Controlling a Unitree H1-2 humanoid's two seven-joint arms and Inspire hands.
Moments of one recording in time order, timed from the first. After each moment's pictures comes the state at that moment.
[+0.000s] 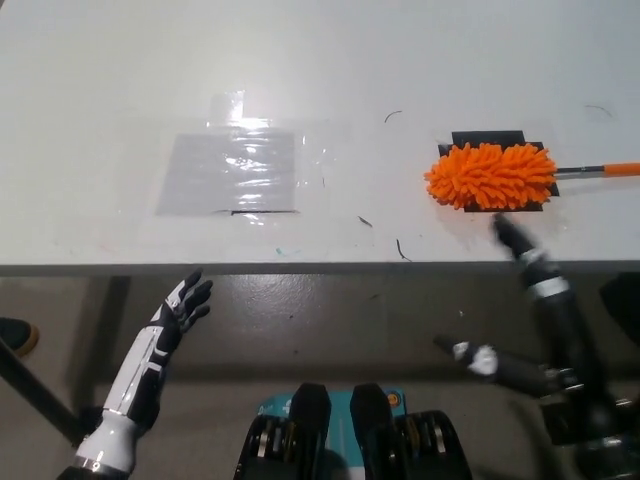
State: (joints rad) left_arm -0.07 0.19 -0.02 0.06 -0.06 -0.31 -0.16; right_arm -0.10 -0.14 0.04 -0.18 -0.09 -0.35 0.08
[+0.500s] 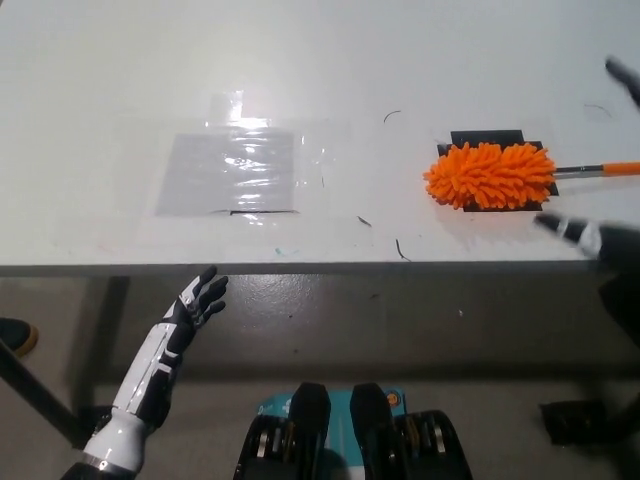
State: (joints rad) left_arm -0.07 0.19 -0.05 0.03 -0.07 -0.31 -0.18; right_arm -0.40 -0.43 -0.04 -0.33 -0.23 -0.07 0.16
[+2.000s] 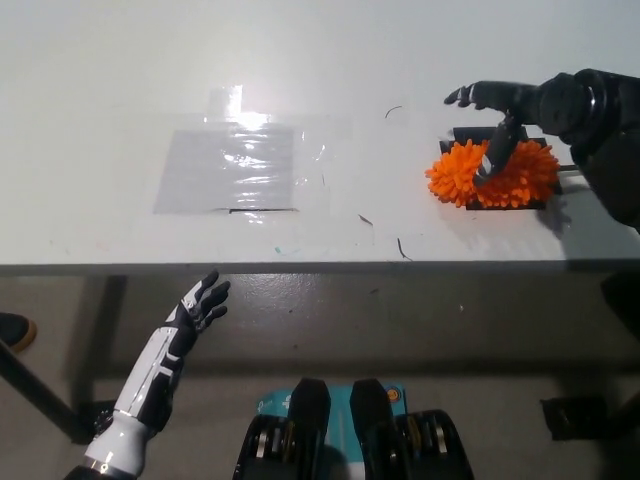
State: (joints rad) left_arm -0.07 0.19 -0.05 0.04 -0.07 -0.31 -0.20; right_arm -1.21 -0.35 0.58 1.01 -0.47 0.13 0.56
